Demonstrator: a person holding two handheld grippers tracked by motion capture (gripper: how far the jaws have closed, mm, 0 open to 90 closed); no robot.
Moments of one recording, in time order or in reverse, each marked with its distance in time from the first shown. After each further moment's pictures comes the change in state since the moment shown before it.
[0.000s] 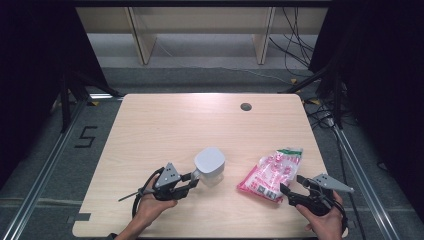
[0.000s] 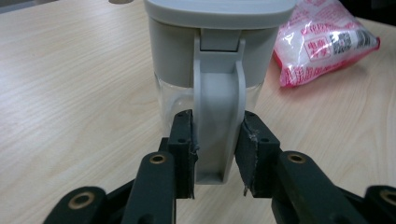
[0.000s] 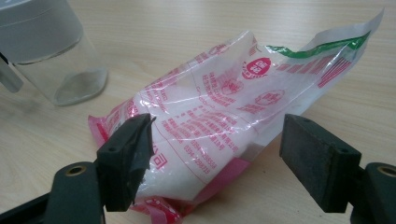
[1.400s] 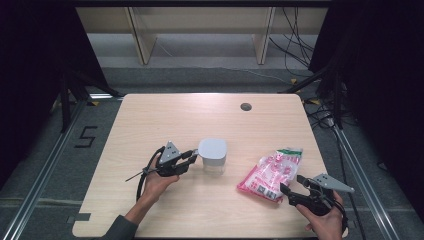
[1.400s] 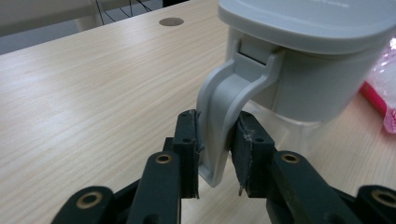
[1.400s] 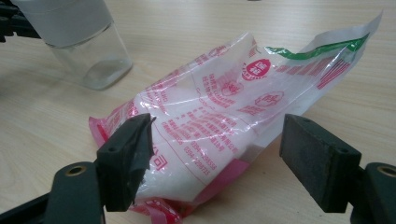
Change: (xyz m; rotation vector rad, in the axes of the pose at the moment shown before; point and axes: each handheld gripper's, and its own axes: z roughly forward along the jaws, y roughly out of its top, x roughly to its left) left arm 0.057 0.020 0.036 -0.054 0.098 0.008; right arm 0.001 -0.001 0.002 -0.014 0.000 0.019
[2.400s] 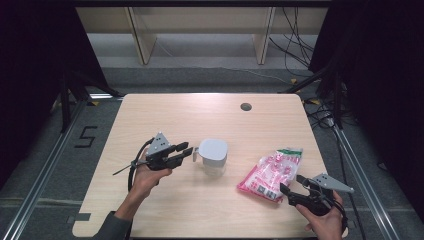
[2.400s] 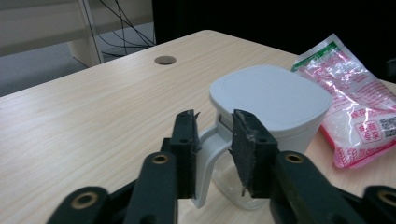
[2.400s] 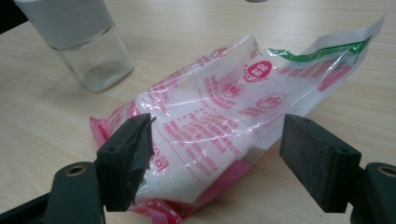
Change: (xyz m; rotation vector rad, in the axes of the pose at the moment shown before) left arm 0.003 0.041 -0.035 -0.074 -0.053 -0.011; right arm 0.000 0.001 -0.002 0.011 0.014 -0.009
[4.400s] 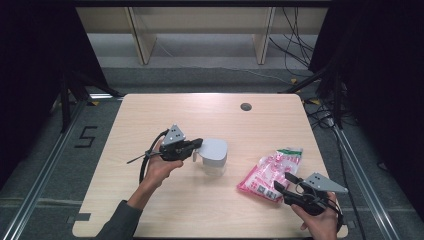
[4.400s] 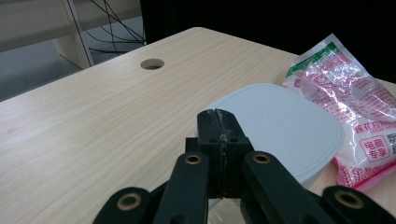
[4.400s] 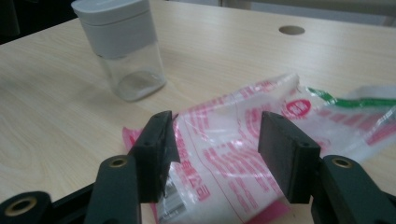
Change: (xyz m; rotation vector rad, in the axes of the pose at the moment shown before) left arm -0.003 0.019 0.033 0.039 -0.038 0.037; right arm 0.018 0.009 0.003 -0.072 0.074 -0.154
